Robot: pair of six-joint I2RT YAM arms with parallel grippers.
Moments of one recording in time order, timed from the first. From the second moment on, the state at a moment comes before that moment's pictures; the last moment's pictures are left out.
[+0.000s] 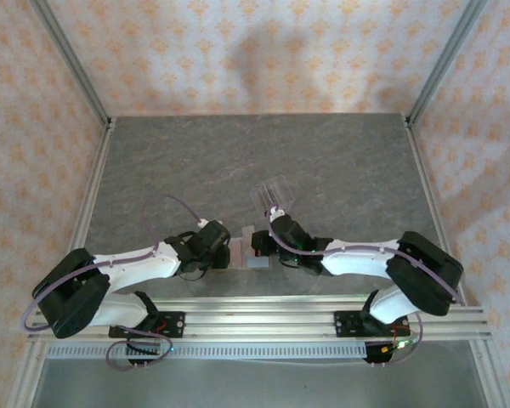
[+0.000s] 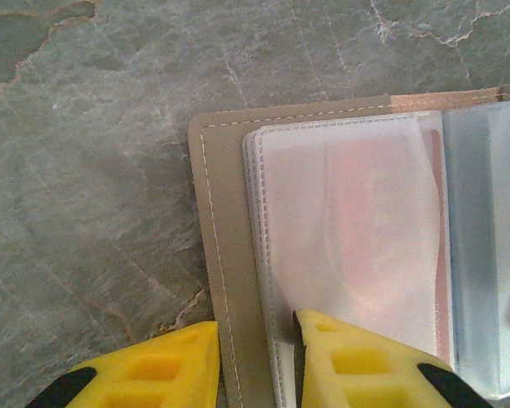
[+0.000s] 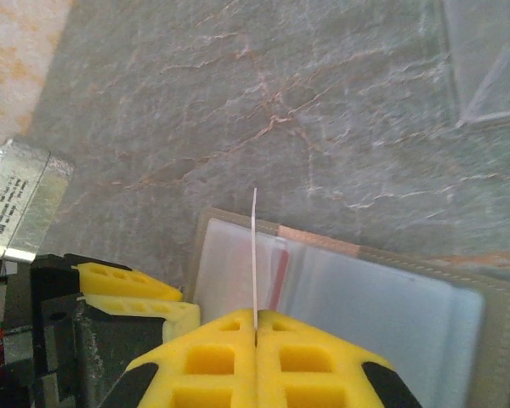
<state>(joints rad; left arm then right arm) -0.75 1.30 0.52 -0.33 -0.10 -0.75 0.96 1.47 0.57 0.30 -0.01 0.83</state>
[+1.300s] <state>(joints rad) -0.75 1.30 0.52 -0.34 -0.10 -0.75 0.97 1.59 0.47 0.61 0.05 0.91</state>
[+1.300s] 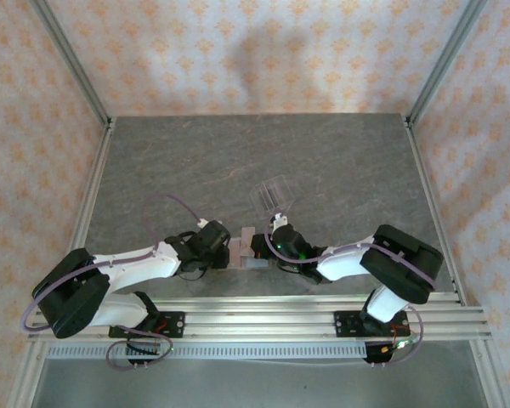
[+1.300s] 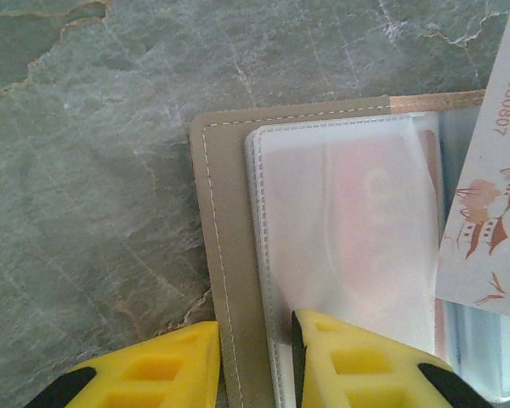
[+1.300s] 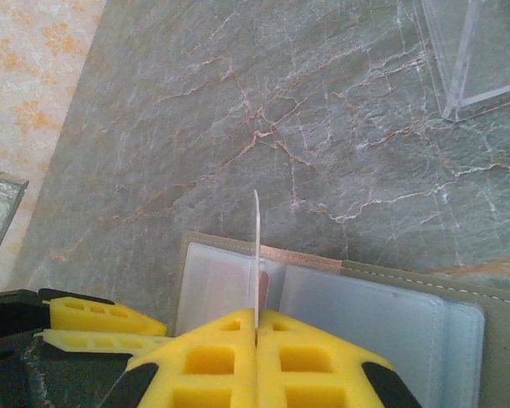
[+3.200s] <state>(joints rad) -0.75 1.29 0.52 -0.36 -0.12 -0.77 0.97 1.77 0.40 0.89 -0.10 1.17</state>
